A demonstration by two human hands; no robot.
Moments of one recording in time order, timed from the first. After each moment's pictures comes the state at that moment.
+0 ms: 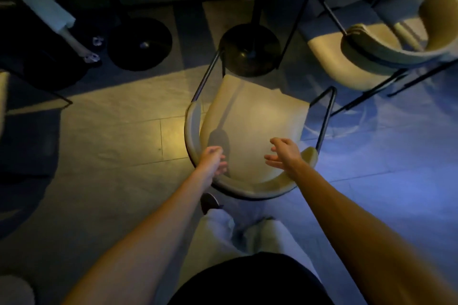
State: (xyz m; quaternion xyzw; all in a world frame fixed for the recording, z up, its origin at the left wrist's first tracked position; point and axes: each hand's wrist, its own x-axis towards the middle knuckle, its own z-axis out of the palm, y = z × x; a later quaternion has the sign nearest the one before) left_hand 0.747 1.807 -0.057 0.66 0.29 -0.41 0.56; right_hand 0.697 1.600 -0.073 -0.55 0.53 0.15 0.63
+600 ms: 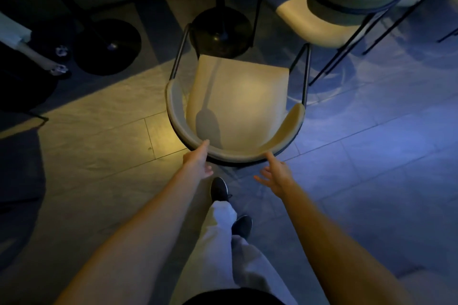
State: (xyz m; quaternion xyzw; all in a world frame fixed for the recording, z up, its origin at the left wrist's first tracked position) left_hand 0.695 1.841 -0.094 0.65 0.41 -0.41 0.49; right_hand 0.553 1.681 -0.124 -0.35 0.62 0.06 0.70
